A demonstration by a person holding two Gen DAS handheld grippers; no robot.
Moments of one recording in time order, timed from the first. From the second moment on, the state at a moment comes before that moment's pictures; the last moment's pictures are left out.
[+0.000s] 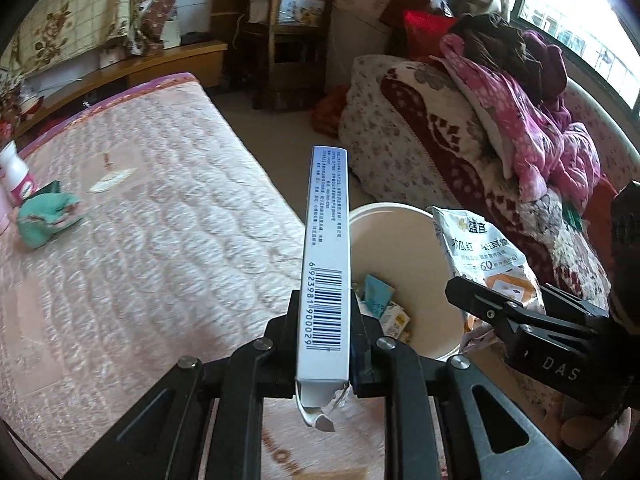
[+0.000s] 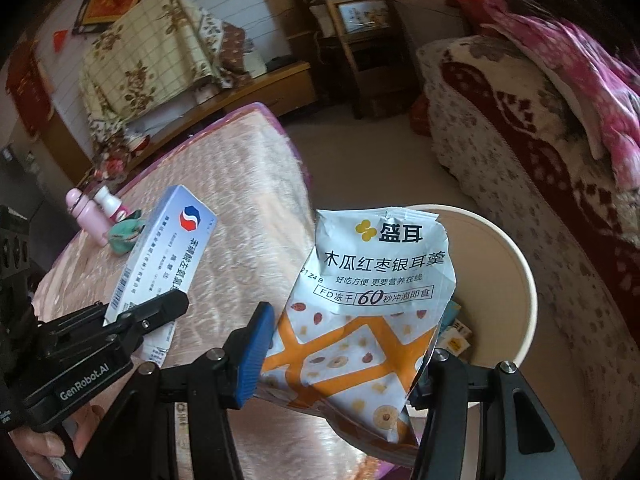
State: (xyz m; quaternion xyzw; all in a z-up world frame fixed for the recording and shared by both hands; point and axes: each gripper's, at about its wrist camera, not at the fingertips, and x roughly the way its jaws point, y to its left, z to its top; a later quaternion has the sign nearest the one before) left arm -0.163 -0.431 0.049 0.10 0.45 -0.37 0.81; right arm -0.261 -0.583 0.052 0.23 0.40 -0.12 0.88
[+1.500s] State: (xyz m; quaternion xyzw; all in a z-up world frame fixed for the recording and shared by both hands) left arm -0.153 -0.510 -0.016 0.12 0.49 -0.40 0.76; right arm -0.275 -0.656 0.001 0.29 0.42 -0.18 0.84
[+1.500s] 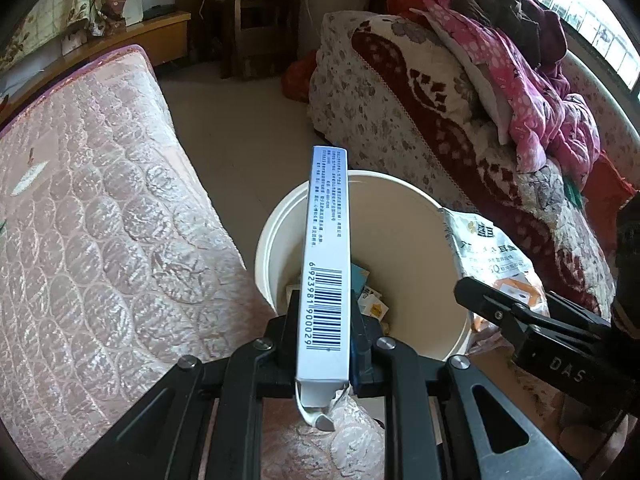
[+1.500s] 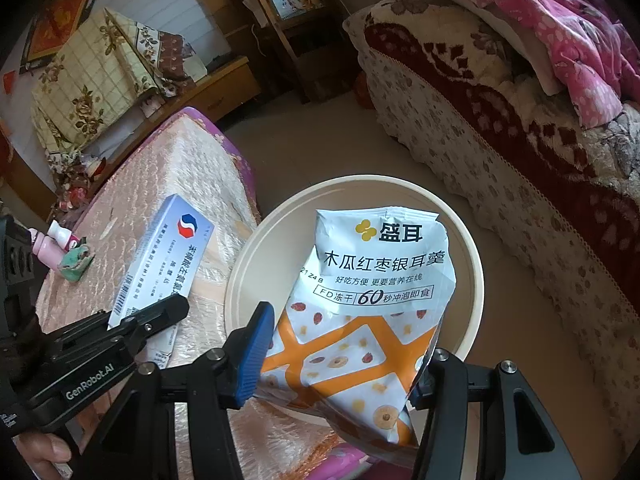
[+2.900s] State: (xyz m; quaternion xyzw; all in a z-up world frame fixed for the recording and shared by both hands) left arm -0.062 -0.321 0.019 0.09 0.46 -0.26 0.84; right arm -0.181 -0.543 0.018 0.22 0.45 -0.07 0.86
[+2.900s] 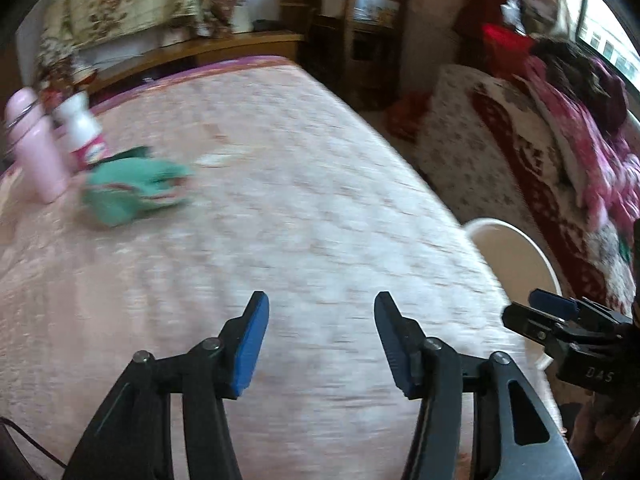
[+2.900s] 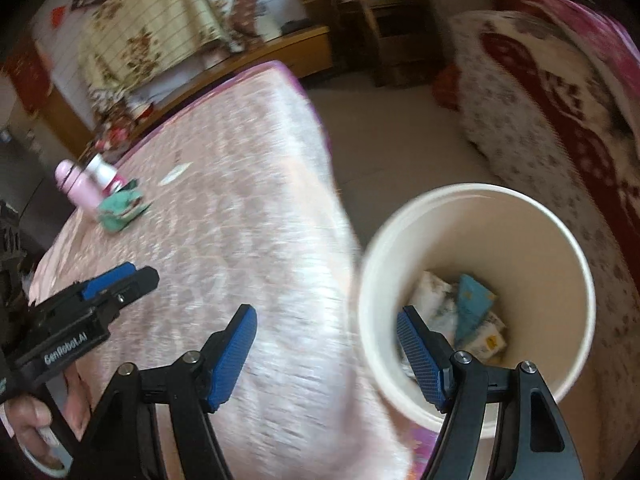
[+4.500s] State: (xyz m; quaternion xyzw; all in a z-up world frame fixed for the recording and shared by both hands) left arm 0.064 -0.086 0.033 -0.03 0.52 -0.16 0.84; right arm 0.132 -0.293 0.040 -0.06 0.43 0.19 0.88
